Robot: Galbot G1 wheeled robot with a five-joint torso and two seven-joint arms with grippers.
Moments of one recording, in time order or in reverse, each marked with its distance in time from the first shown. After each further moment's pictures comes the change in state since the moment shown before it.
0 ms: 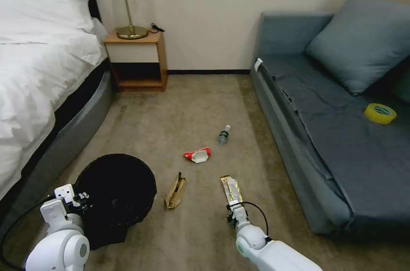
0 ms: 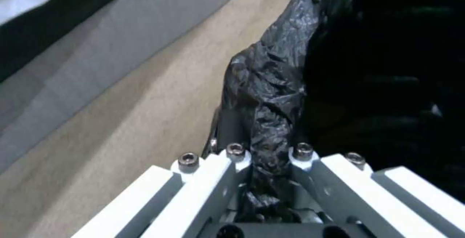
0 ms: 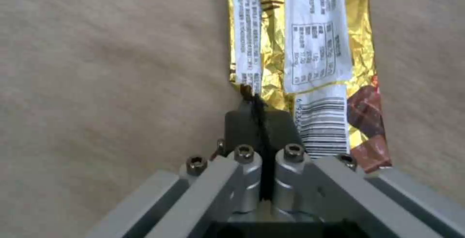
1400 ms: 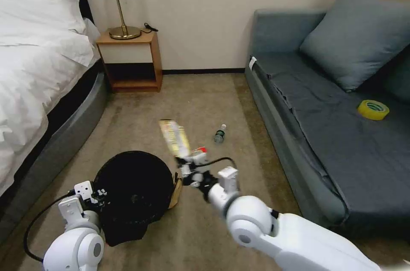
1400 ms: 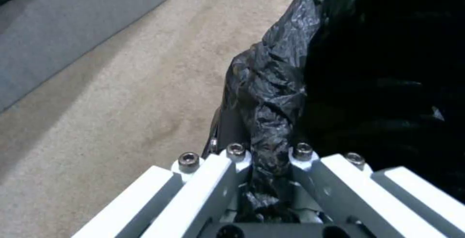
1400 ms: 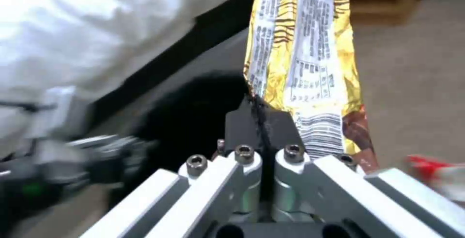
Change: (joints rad) left arm 0.005 -0.022 0.101 -0.033 -0.021 0.006 0.000; right arm 0.318 -0.062 -0.317 0.852 0.354 0.075 0.054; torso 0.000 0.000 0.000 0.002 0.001
